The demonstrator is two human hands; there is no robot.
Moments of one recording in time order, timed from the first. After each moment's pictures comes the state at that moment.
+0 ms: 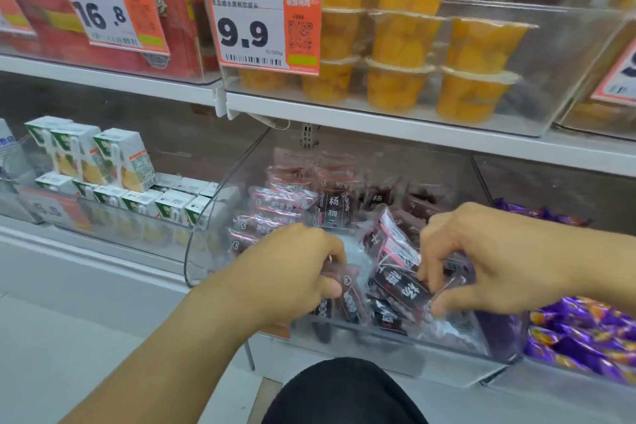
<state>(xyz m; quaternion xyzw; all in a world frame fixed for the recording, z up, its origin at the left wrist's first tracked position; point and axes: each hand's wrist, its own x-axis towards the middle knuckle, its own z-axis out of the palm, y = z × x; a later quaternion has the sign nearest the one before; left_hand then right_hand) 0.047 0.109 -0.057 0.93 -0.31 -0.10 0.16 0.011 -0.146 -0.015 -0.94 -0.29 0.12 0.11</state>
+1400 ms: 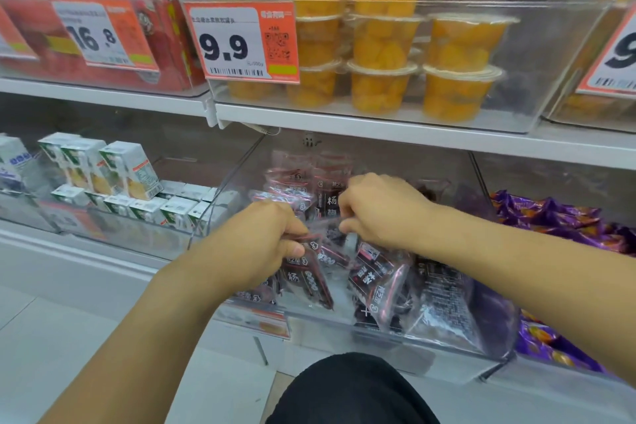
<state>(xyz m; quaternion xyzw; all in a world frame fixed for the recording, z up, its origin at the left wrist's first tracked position) 0.076 0.128 -0.049 0.95 -0.26 -0.09 0.15 0.091 -0.080 -0.048 -0.98 -0.19 -0.01 0.00</state>
